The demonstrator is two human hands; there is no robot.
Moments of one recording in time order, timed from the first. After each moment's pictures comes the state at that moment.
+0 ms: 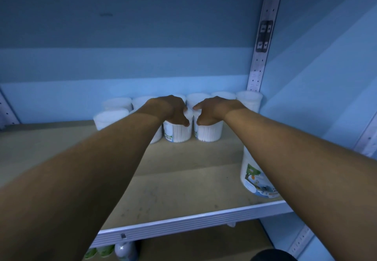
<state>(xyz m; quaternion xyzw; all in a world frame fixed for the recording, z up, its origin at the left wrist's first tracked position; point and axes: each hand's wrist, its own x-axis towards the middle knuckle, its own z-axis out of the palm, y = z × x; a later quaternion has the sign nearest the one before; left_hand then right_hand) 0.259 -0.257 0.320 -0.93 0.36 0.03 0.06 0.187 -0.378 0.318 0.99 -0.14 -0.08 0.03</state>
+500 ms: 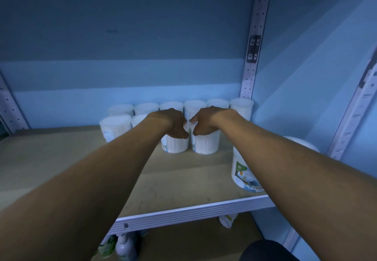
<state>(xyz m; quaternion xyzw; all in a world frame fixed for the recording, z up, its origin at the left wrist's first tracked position) 0.211 -0.240 0.321 -0.93 0.37 0.03 0.08 0.157 -0.358 0.325 0.98 -0.15 -0.11 0.04</state>
